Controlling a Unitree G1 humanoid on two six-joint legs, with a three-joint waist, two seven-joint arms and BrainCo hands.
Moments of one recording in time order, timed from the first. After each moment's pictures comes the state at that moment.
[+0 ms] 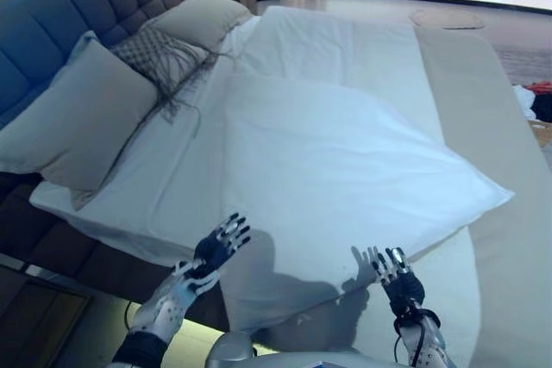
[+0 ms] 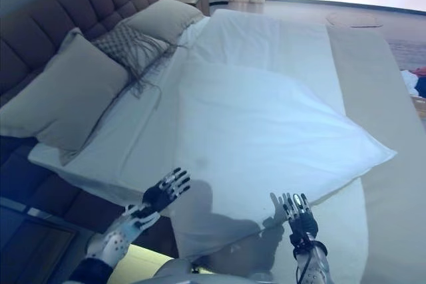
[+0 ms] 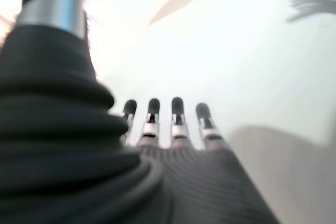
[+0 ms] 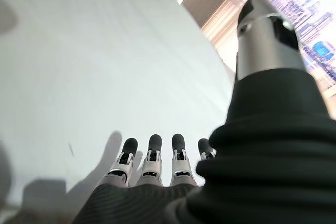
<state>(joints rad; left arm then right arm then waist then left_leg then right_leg) 0.02 0.34 -0.19 0.33 -0.90 0.15 -0.30 0.25 -0.25 0.10 0.41 1.11 -0.17 0.06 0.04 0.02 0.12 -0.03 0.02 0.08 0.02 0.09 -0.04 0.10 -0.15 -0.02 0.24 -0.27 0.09</state>
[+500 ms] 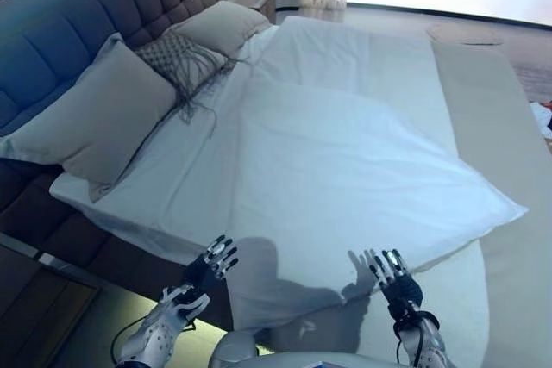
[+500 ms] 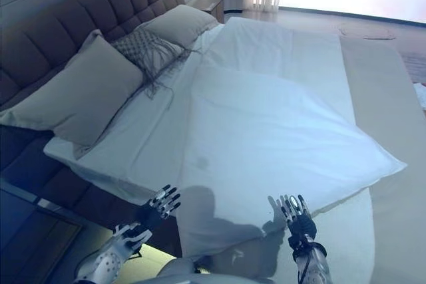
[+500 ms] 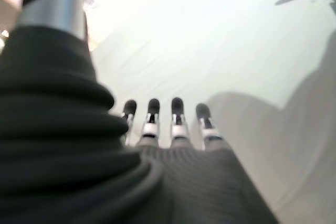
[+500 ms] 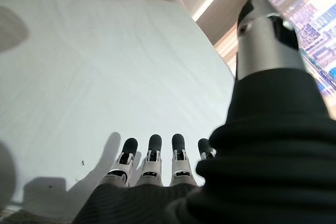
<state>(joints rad) 0.17 0.34 -0.16 0.33 -0.92 0.15 -0.28 0.27 -0.33 0.13 0.41 1.09 -0.14 0.06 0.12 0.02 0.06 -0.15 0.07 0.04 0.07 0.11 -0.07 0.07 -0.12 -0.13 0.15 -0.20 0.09</state>
